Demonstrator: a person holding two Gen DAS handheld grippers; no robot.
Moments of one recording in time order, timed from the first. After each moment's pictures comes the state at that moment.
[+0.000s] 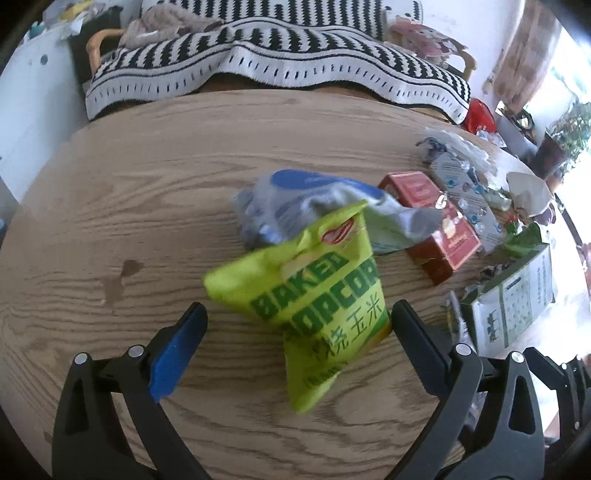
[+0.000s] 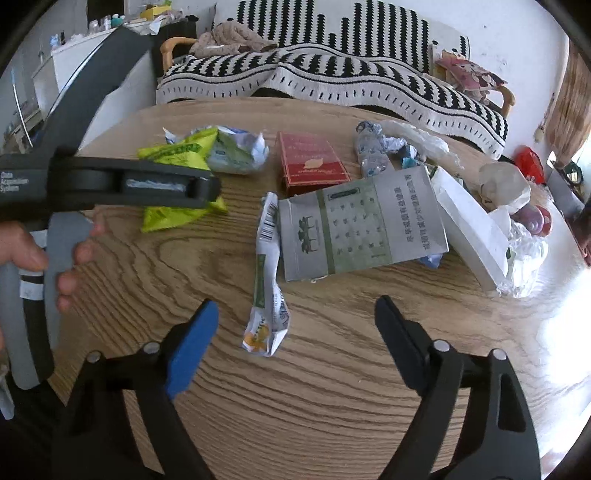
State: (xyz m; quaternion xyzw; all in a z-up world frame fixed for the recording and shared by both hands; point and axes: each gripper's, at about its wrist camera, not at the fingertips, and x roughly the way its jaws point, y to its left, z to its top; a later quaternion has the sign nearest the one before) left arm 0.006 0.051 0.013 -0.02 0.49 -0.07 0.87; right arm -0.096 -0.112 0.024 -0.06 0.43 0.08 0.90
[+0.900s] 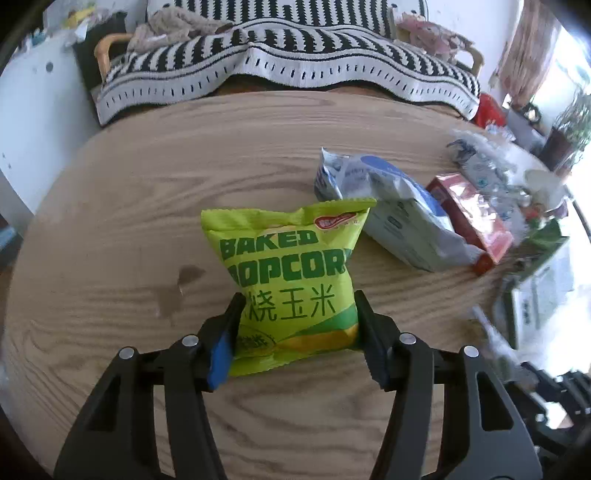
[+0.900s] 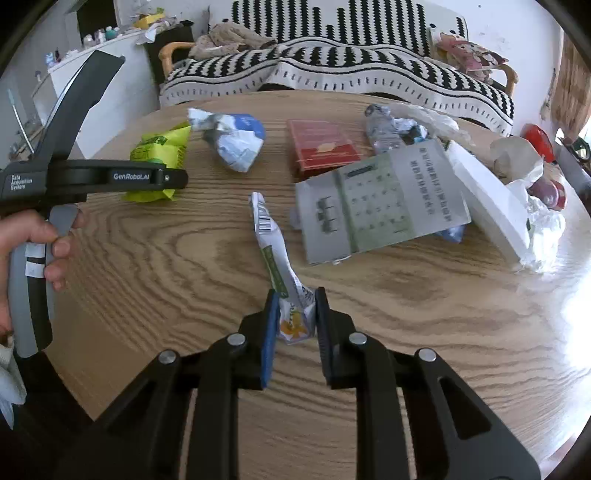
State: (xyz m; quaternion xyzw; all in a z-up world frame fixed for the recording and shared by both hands) left arm 0.003 0.087 0.030 0.00 0.49 -0.07 0.87; right arm -0.104 -0.110 0.015 -0.01 0.44 0.10 0.89
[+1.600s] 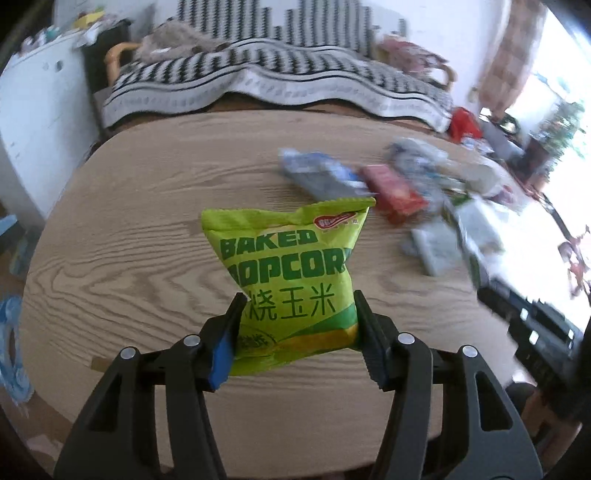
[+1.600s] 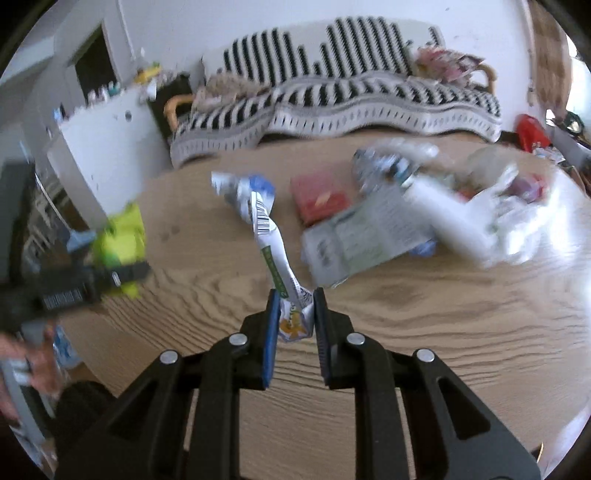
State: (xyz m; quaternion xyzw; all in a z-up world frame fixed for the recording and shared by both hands) left arm -0.112 0.077 0.085 -0.01 0.45 -0.11 0.88; right arm -0.151 -0.146 0.076 0.08 0.36 0.10 0.92
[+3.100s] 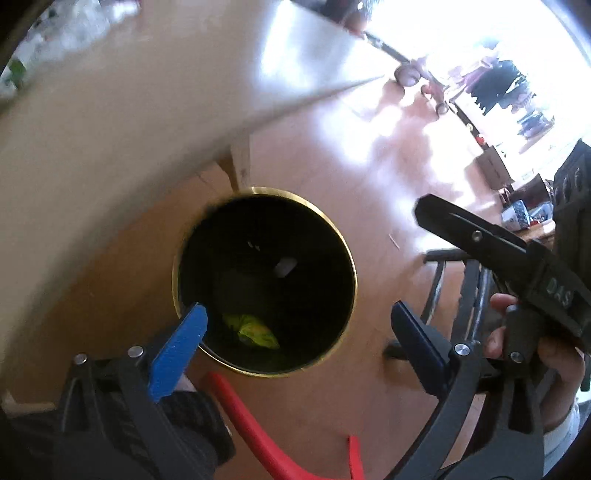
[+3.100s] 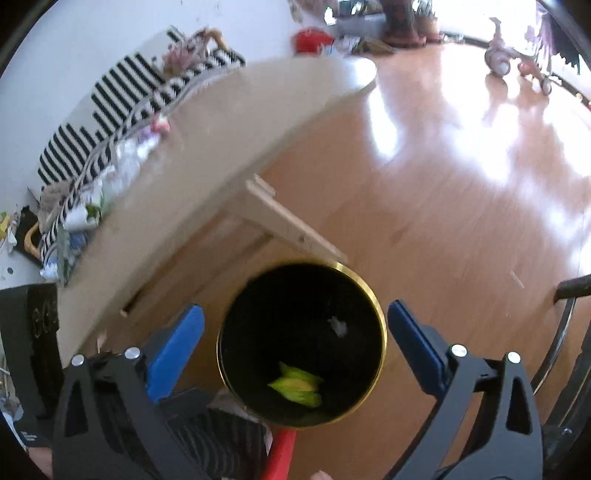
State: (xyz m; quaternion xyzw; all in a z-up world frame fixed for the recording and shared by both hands) left arm -0.263 -0.286 -0.028 0.11 0.55 -0.45 0.70; right arm -0.410 -0.469 -0.004 0.30 0.39 -0.20 0.85
